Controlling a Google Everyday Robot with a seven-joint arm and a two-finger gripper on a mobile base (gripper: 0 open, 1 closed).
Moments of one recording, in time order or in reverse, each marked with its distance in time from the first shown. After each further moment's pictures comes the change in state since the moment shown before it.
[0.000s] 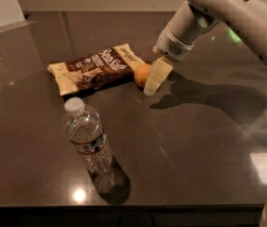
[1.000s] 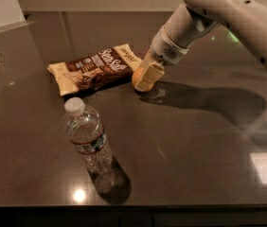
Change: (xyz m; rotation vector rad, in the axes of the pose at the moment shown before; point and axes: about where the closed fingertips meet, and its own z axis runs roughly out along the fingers) arm -0.020 0.029 0.004 -0.066 -0.066 -0.025
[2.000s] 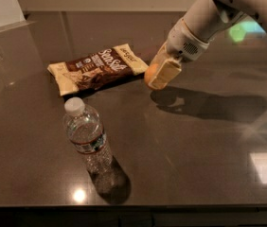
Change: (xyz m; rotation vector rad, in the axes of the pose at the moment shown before) arm 0.015 0.025 -0.043 -0.028 0.000 -0.033
